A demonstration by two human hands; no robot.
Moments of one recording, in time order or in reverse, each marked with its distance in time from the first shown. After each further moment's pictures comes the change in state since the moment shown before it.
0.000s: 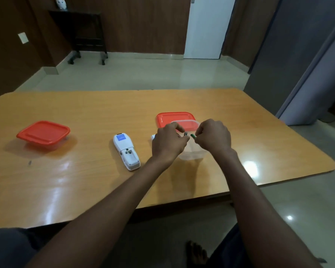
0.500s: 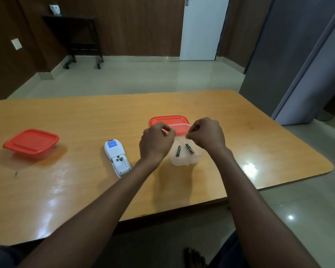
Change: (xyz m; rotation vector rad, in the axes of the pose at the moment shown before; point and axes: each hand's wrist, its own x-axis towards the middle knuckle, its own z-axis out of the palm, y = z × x) left_hand 0.025 -0.011 0.007 0.003 0.172 0.007; right_hand 0.027 0.011 0.002 0.226 0.018 0.027
